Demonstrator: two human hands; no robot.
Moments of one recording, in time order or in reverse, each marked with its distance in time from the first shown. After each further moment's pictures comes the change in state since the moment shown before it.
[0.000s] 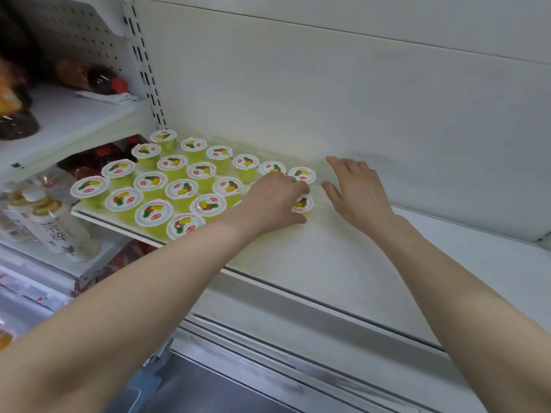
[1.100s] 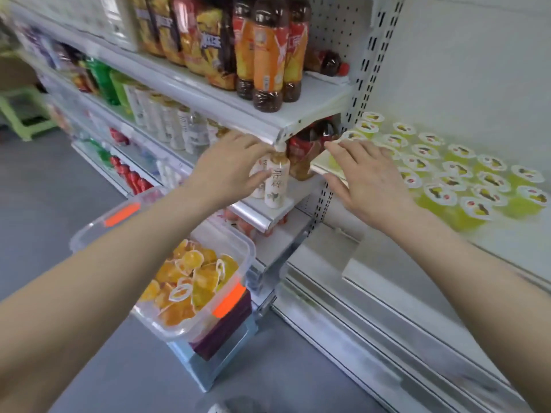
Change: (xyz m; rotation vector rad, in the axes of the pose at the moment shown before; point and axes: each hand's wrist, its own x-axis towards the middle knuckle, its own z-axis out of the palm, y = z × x) left_hand -0.388 -0.282 -0.109 0.159 0.272 -0.265; right_hand -0.018 -0.417 -0.028 0.032 0.135 -0.479
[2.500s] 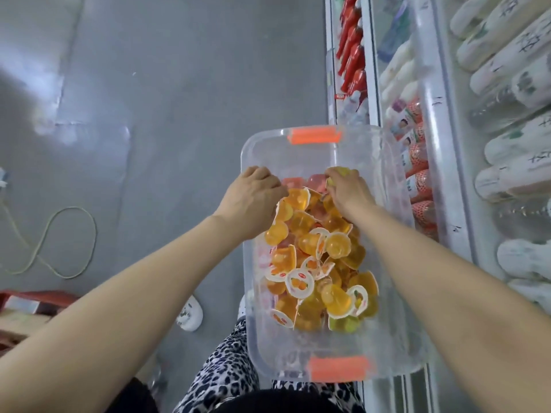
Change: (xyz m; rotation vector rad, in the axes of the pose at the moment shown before) left_hand -0.266 -0.204 0.131 0.061 -0.506 -0.892; right_hand 0.164 -0.363 0.399 0.433 -0.951 -0.455
